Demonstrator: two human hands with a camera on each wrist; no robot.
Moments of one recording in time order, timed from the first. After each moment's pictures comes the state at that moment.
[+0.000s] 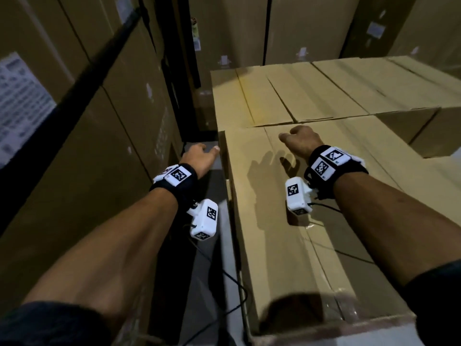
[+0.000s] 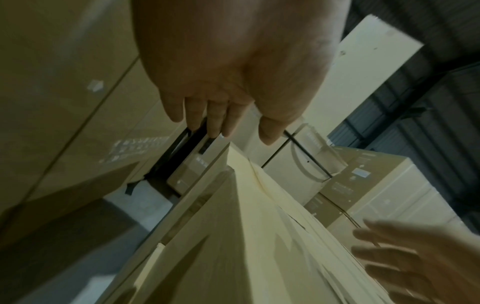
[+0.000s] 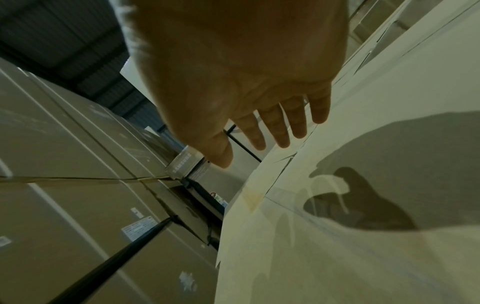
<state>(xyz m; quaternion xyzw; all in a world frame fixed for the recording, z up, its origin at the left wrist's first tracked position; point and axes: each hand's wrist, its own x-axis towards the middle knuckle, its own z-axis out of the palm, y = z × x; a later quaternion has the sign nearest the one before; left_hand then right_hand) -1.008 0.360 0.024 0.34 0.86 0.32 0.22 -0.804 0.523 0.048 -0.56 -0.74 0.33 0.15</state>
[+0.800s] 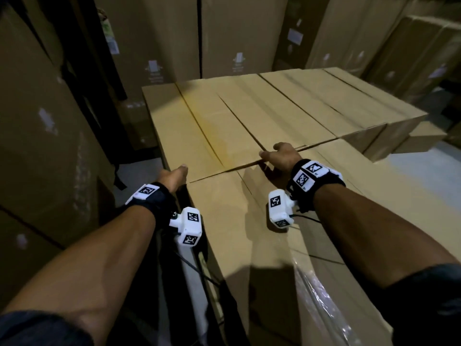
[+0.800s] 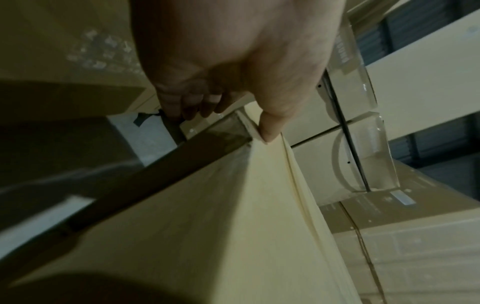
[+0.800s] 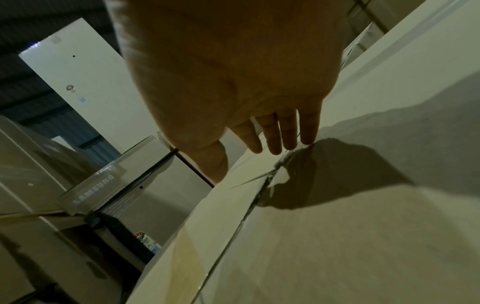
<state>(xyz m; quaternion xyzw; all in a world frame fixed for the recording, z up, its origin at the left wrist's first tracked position) -1.134 0.582 -0.068 0.21 0.79 0.42 0.40 -0.865 0.685 0.007 -0.67 -0.63 0.36 0.16</state>
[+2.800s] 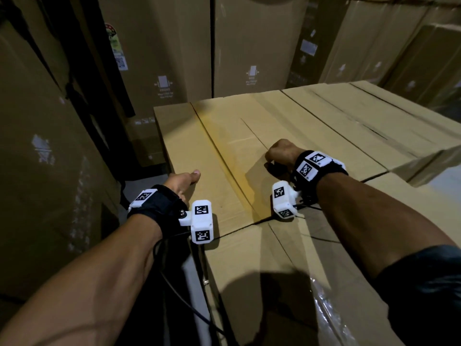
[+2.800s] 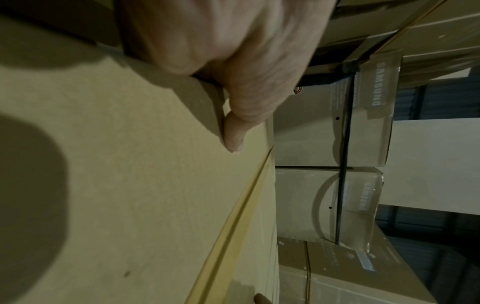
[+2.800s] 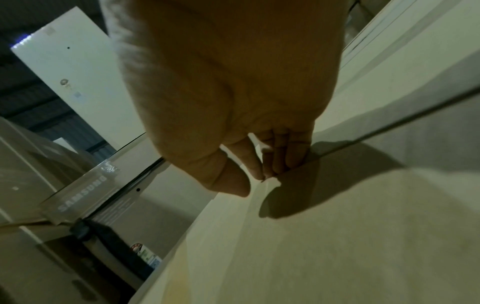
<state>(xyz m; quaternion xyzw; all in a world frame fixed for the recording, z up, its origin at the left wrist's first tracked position) -1.202 0.709 -0.075 0.13 0.72 0.46 0.51 -0.955 0.823 0.010 -0.64 -0.65 0.39 0.11</state>
